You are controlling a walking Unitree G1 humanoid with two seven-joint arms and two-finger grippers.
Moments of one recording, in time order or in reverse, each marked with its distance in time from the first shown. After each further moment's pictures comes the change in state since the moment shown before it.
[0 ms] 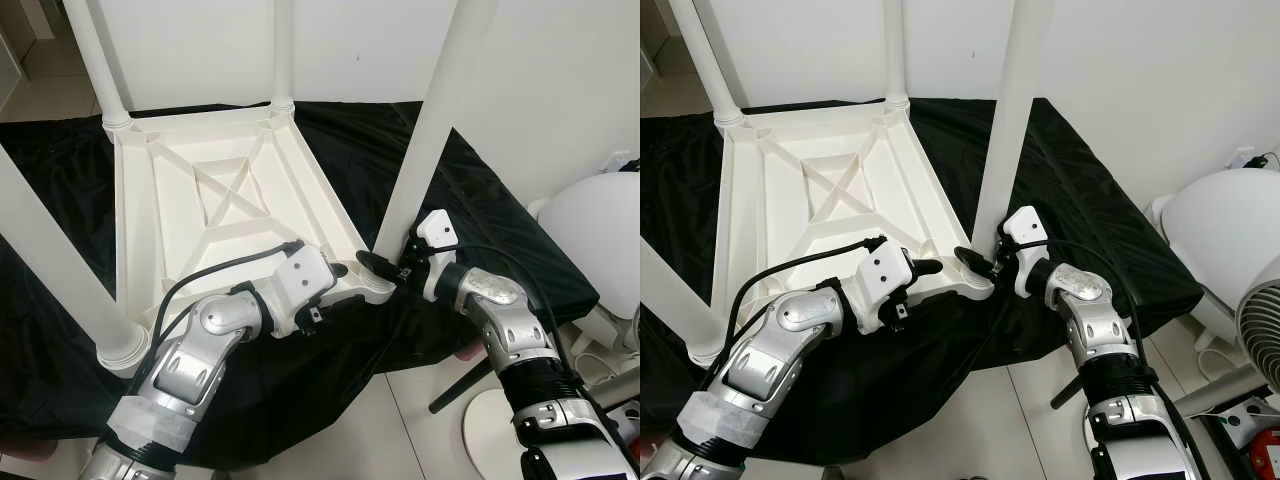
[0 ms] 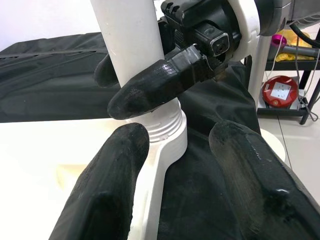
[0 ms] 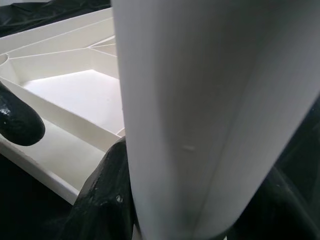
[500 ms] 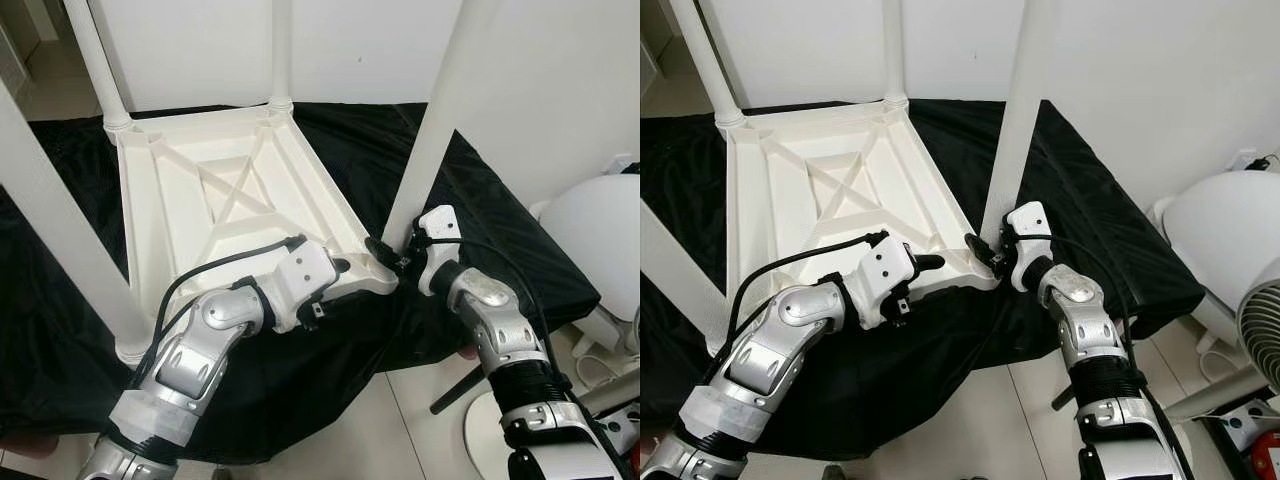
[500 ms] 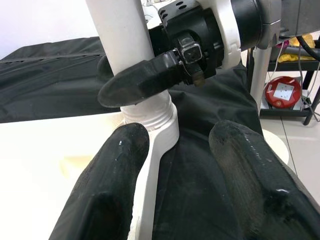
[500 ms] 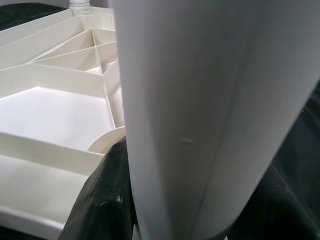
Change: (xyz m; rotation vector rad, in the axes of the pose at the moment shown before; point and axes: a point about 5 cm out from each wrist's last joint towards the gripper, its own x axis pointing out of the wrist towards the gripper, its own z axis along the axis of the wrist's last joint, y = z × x) left arm 0.002 0.003 0.004 0.011 -0.007 -0.001; right arm 0.003 -0.005 -0.002 0.059 -0.015 -0.262
